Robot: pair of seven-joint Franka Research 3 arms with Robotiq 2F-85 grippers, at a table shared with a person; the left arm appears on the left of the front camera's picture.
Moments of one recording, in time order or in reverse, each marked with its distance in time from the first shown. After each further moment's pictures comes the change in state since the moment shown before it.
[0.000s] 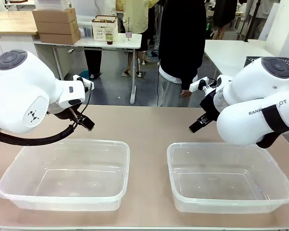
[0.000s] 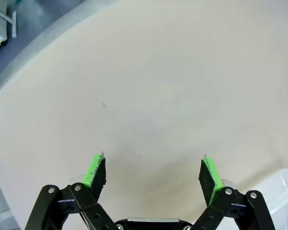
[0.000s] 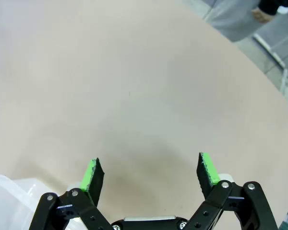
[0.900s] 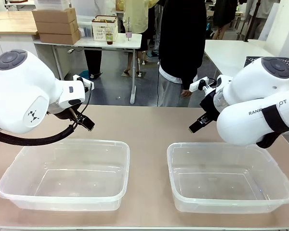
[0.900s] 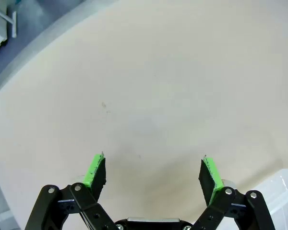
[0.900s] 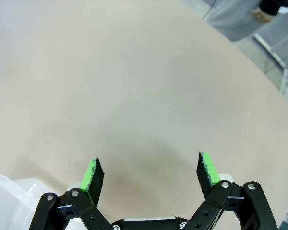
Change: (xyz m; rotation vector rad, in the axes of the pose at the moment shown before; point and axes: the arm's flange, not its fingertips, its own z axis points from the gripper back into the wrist) left arm 0.000 0.000 0.000 0.000 0.000 0.000; right arm 0.000 0.000 0.000 0.000 0.000 0.000
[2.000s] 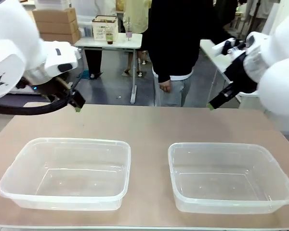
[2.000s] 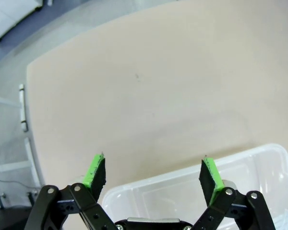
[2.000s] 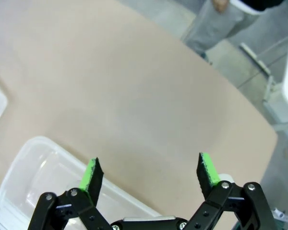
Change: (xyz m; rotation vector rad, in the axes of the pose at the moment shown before) left arm 0.020 -0.024 0.133 0.135 0.059 0.176; right arm 0.021 -0.009 0.136 -0.039 -0.035 0.028
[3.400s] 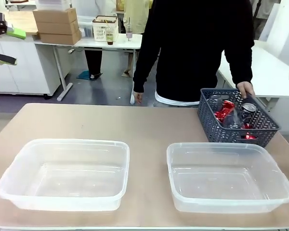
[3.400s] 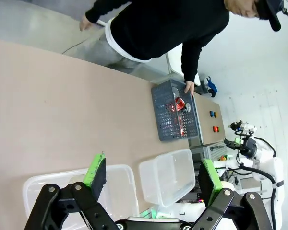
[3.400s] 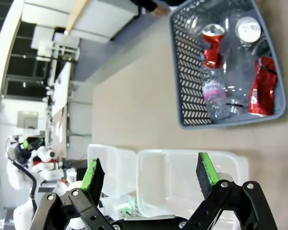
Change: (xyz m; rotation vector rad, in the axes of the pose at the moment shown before) left arm -0.048 0.171 0.106 -0.801 -0.359 0.639; right arm -0.161 -0.168 0.096 0.575 -0.208 -1.078
